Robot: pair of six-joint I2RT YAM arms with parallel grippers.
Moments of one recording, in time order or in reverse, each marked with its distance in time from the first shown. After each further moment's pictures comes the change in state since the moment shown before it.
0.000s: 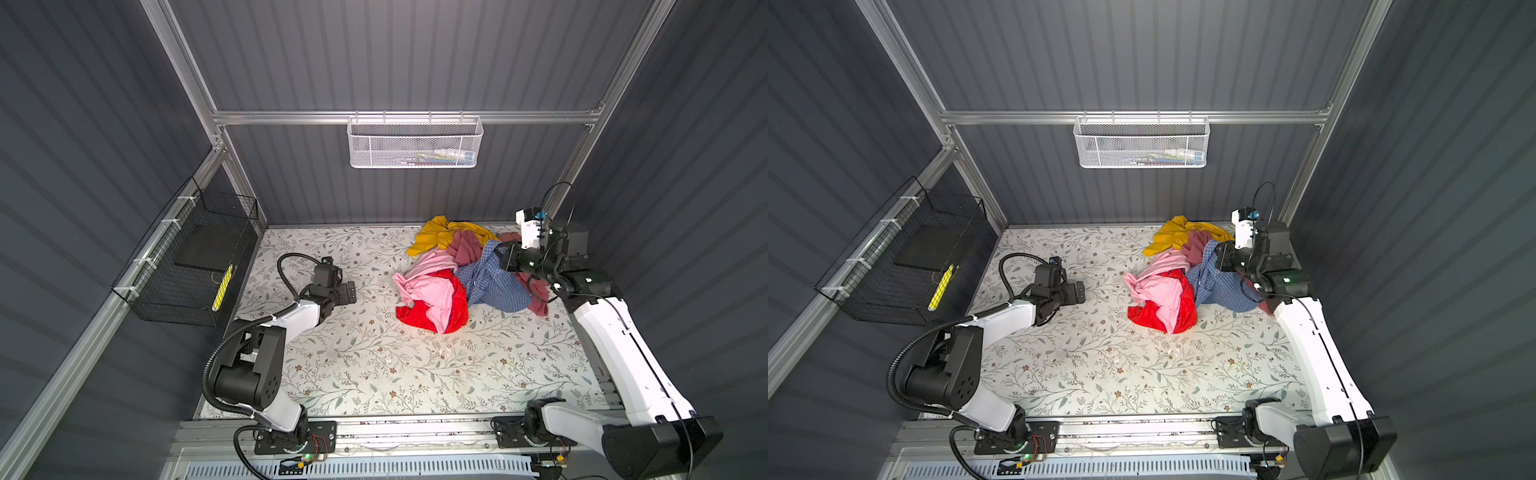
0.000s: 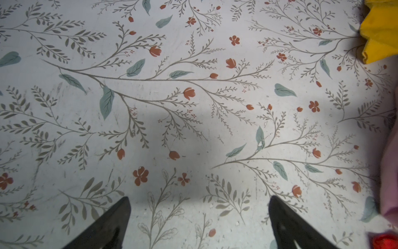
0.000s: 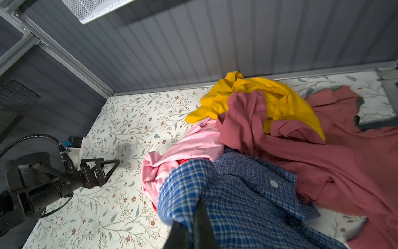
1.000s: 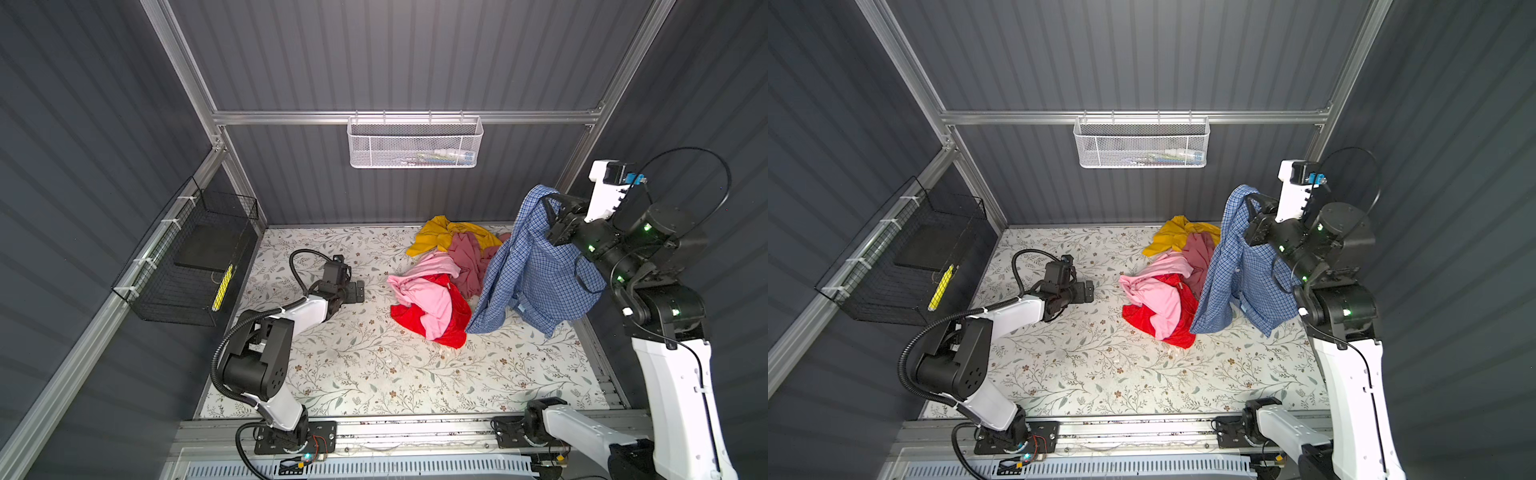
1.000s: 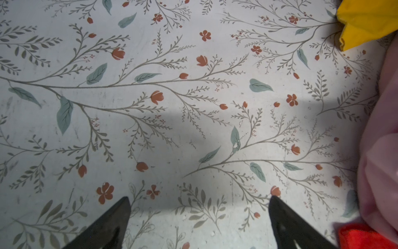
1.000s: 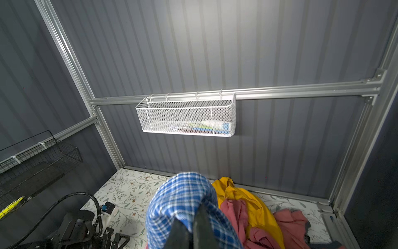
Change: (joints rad) left arm -0.050 0.068 0.059 -0.002 0.020 0.023; right arm 0.007 -0.100 0.398 0.021 0.067 -0.090
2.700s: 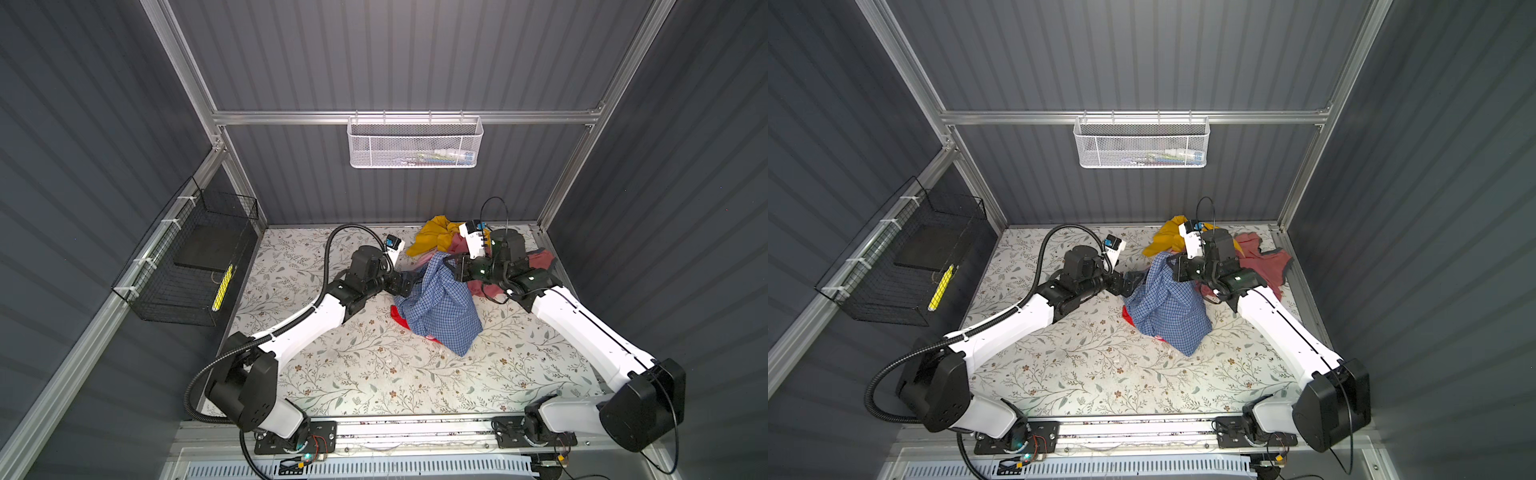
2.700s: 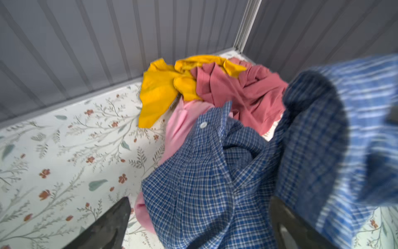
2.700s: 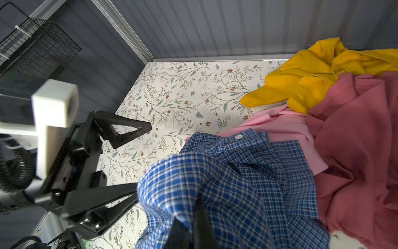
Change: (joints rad) left arm -0.311 -0.169 0.207 -0.008 0.242 0.139; right arm 0.273 0.263 -0.527 0.237 -0.100 0.154
